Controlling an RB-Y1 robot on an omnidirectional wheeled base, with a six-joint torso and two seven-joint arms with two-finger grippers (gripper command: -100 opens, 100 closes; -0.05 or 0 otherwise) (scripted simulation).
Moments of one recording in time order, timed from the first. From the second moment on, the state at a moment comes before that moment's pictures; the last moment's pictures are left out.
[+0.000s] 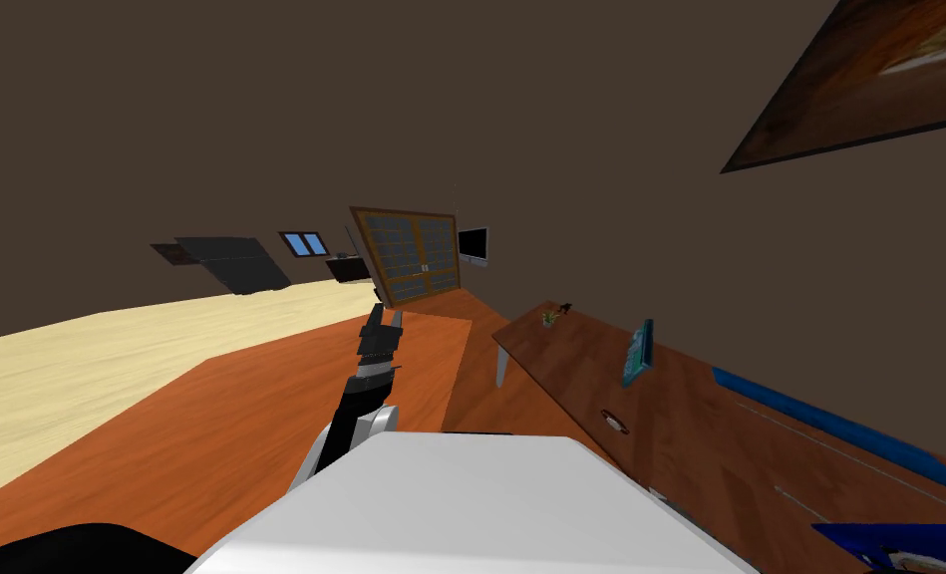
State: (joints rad) left arm 0.55 -0.04 -0.03 -2.36 -0.10 -0.39 0.13; right arm 0.77 -0.92 0.22 -1.40 0.51 -0.22 0.23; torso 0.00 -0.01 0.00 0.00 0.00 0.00
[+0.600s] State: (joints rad) left arm 0.55 -0.04 -0.03 -2.36 -0.10 -0.39 0.13; right arm 0.78 -1.05 0.27 -1.27 0.57 -0.18 0.32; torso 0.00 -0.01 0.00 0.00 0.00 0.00
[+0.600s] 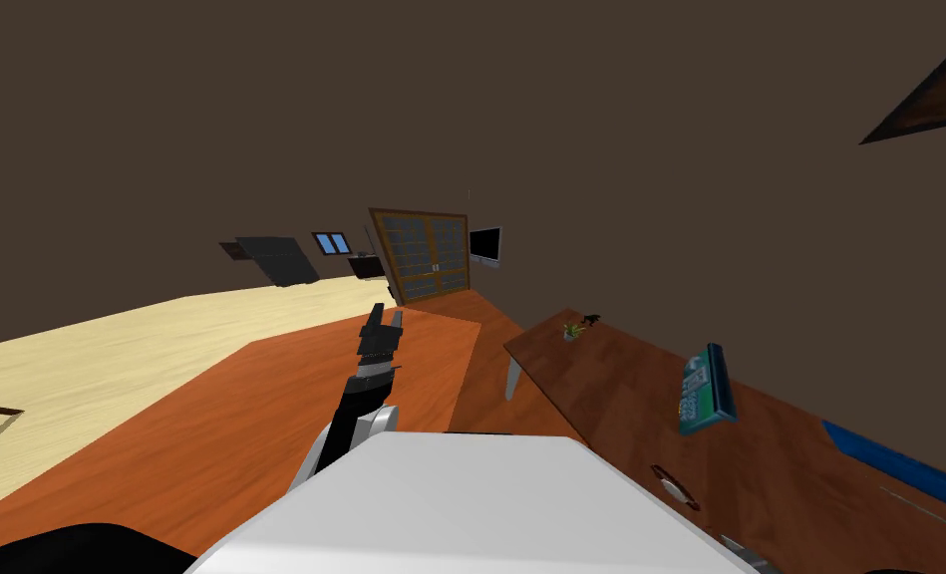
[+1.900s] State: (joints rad) left arm 0.55 -0.04 -0.03 -2.36 -0.10 -0.39 0.13; right arm 0.75 -1.03 0.30 -1.16 0.61 -0.17 0.40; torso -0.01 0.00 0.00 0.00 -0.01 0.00
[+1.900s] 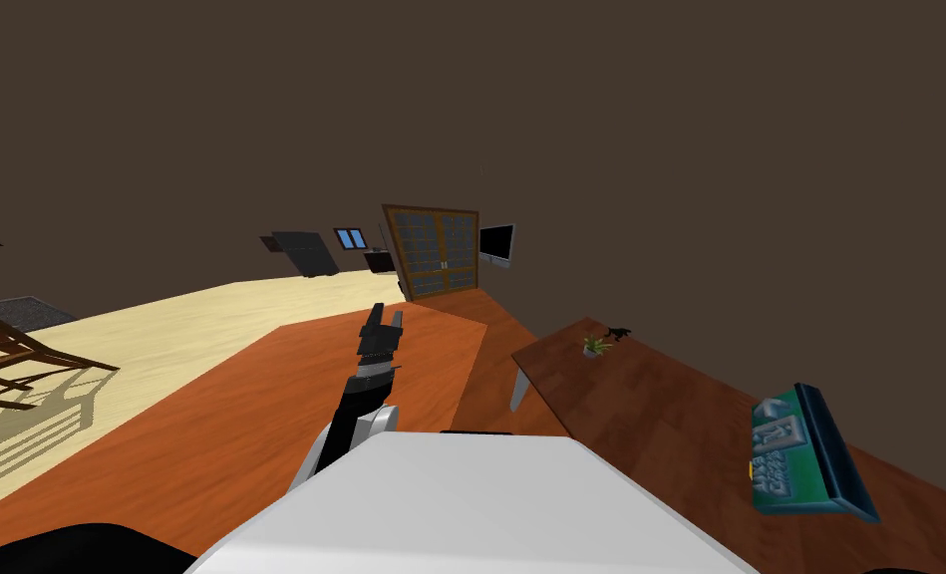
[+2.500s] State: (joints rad) left arm 0.55 -0.04 -0.03 -2.36 -0.10 -0.39 0.13; right arm 0.76 -1.04 0.29 -1.17 0.61 -0.18 0.40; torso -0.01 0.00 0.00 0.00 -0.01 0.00
